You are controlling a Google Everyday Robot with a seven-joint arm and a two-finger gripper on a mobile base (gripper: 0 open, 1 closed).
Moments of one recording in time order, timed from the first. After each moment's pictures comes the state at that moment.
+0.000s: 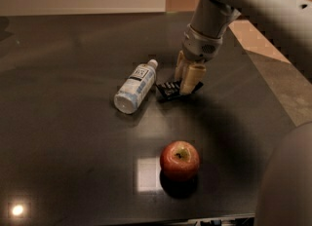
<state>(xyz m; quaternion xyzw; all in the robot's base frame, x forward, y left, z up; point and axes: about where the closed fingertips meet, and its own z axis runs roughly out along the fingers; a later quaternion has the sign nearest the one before) 0.582 -0.083 0.850 -0.76 0.63 0.11 0.09</state>
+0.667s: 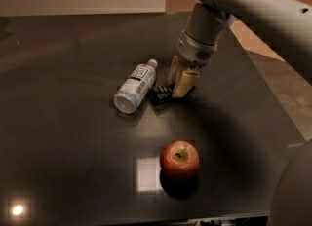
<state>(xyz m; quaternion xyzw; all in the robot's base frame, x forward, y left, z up) 0.565 -0.064 0.845 -0.76 0.63 0.13 0.09</state>
